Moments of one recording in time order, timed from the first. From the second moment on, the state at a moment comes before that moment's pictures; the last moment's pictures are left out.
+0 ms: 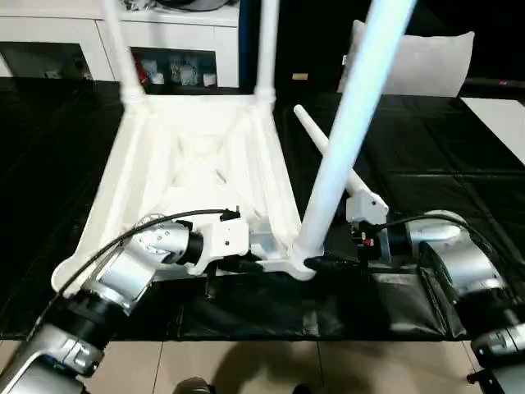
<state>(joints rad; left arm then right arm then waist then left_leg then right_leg) -0.48 0.50 -0.43 0.26 0.05 0.08 -1.19 -0.51 -0.47 0.20 0.51 0.12 0.02 1.32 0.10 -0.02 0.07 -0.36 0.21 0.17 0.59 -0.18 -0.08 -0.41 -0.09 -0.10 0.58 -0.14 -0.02</state>
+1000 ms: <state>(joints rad) -0.47 0.40 -0.33 0.24 0.03 0.37 -1.04 -0.49 -0.31 0.12 0.49 0.16 0.25 1.08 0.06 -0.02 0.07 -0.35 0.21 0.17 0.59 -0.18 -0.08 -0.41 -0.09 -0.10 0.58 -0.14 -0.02</state>
